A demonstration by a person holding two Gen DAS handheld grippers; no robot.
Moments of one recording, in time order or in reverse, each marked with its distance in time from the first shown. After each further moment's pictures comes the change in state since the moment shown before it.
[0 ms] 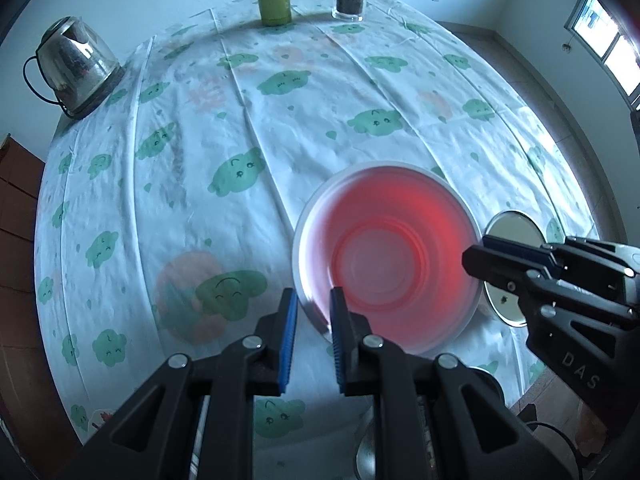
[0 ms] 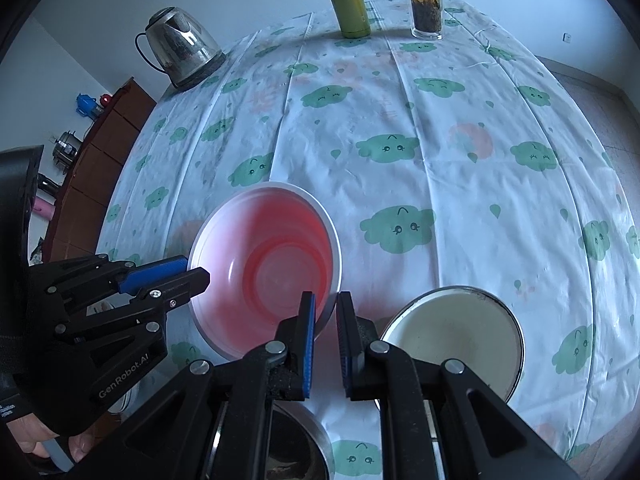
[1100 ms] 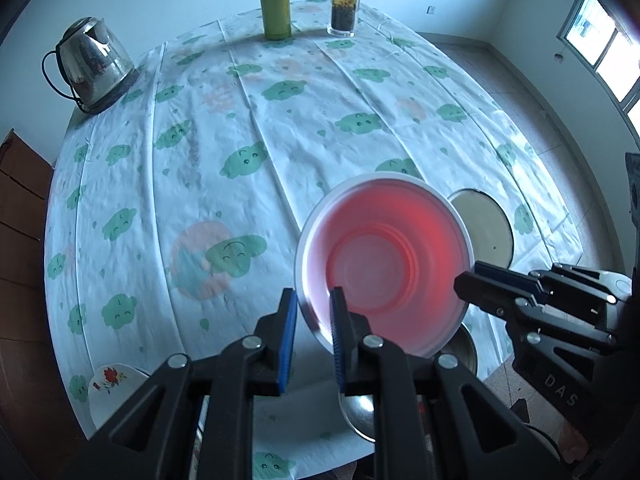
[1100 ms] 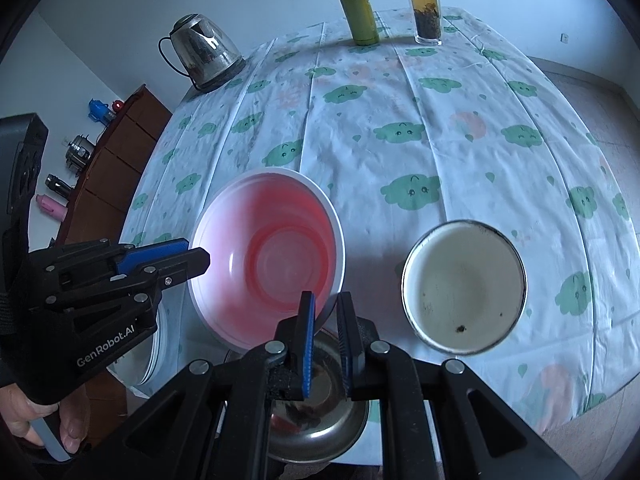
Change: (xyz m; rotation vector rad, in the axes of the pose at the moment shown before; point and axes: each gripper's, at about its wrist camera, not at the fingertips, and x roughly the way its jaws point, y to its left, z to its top) left arm -0.050 -0.003 -0.040 -0.012 -0.044 -0.024; right arm -0.041 0.023 -0.050 0.010 -0.035 0.031
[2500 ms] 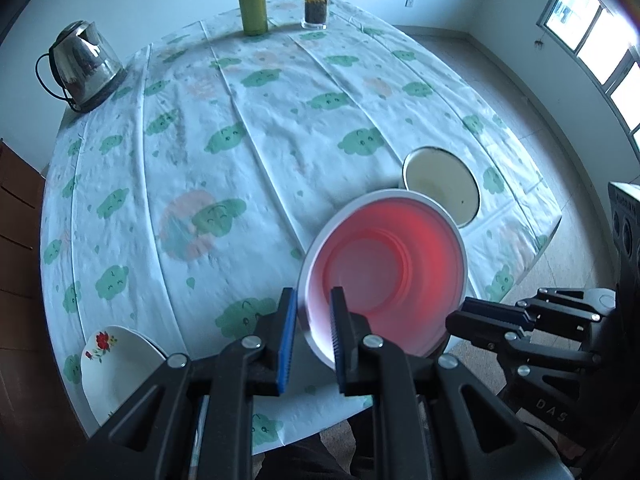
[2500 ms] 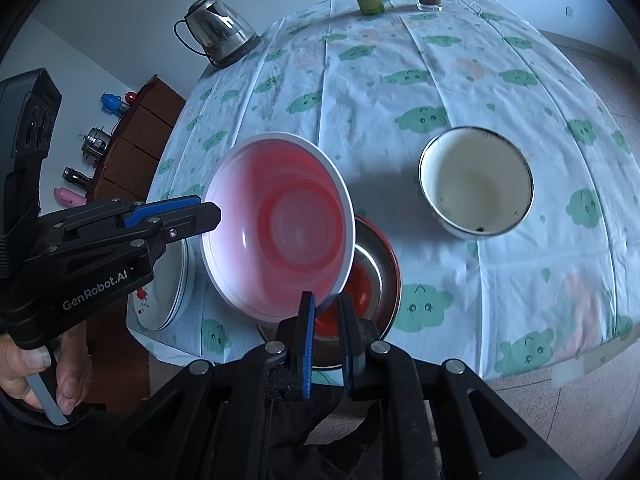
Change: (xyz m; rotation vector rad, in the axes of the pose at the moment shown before) left arm -0.022 -0.012 -0.045 0.054 0.016 -0.043; right arm -0.020 0.007 -0.070 0.033 0.075 0.081
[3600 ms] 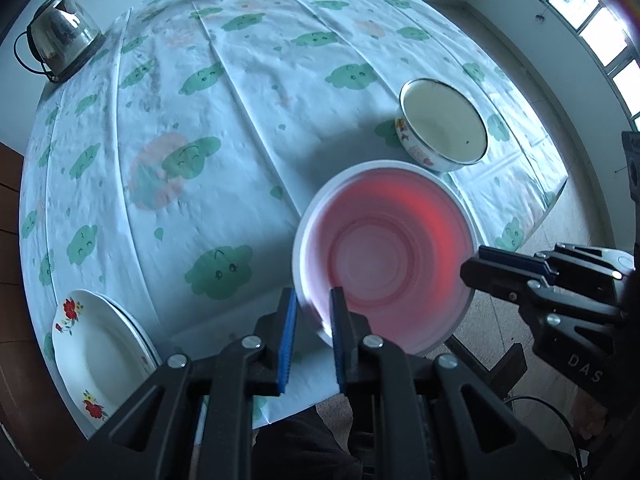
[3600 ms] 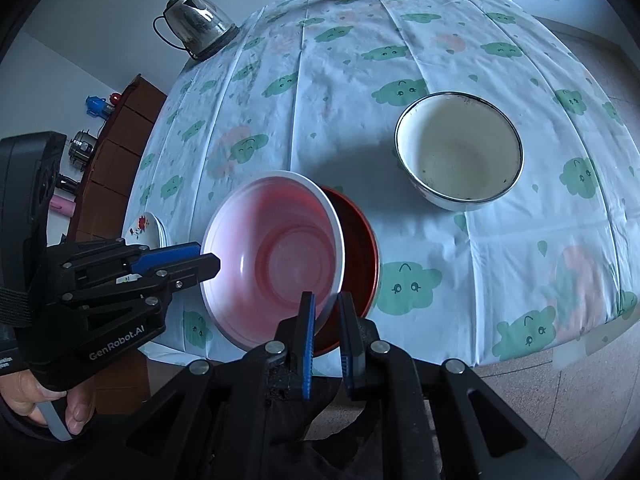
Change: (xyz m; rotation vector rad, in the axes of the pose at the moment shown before) left arm 0.039 -0.009 -0.027 0.014 0.140 -0.028; right arm 0.014 -0.015 -0.012 0.043 0.029 -0.030
